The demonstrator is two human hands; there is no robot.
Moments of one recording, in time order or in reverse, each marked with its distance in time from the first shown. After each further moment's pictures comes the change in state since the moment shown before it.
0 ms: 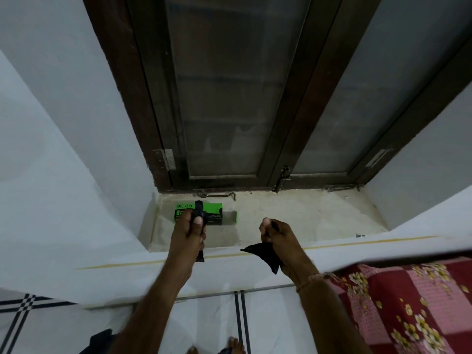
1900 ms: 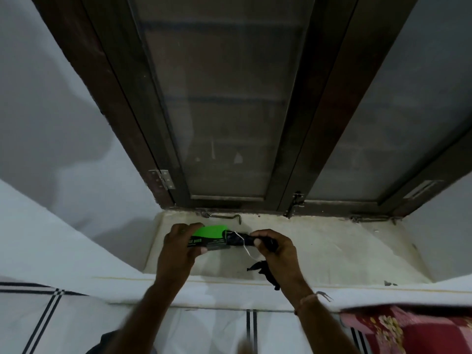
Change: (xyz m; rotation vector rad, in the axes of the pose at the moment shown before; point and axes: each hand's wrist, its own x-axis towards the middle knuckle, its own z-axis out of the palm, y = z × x) left_hand 0.057 -0.037 -0.005 0.927 0.098 0.177; right_hand 0.080 0.015 -0.018 -0.143 -0.021 -0.174
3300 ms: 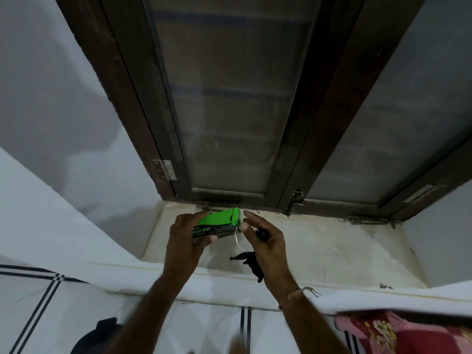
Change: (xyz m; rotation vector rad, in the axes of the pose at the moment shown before) left_hand -0.009 0.027 0.008 -0.217 0.124 0.007; right_hand -0.010 -0.030 0.020 0.429 -0.016 -0.021
